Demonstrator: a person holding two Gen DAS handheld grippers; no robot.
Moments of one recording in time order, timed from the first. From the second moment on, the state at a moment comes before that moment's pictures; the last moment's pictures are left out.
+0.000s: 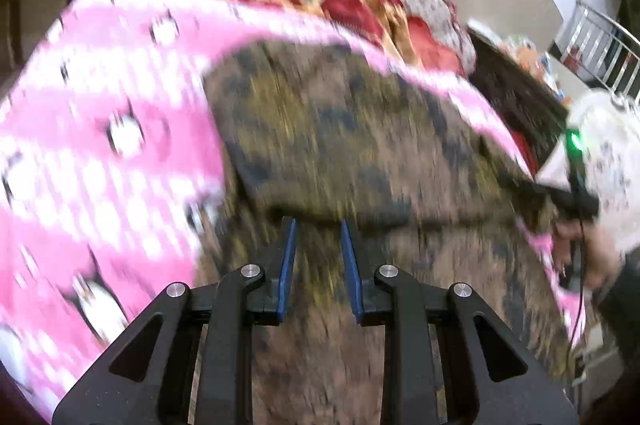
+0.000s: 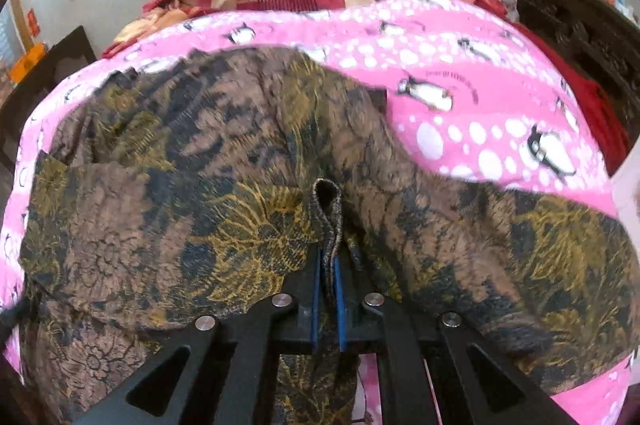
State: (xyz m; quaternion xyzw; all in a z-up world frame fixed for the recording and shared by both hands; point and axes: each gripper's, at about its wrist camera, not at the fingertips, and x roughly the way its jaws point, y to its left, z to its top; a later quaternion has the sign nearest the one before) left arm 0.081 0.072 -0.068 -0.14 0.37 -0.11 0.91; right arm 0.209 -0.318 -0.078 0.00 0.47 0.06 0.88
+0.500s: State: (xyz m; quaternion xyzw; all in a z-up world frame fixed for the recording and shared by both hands) left arm 0.159 0.062 -0.113 -0.12 0.41 -0.04 0.90; right arm 0.163 -0.310 -0.054 0.02 0.42 0.13 0.90
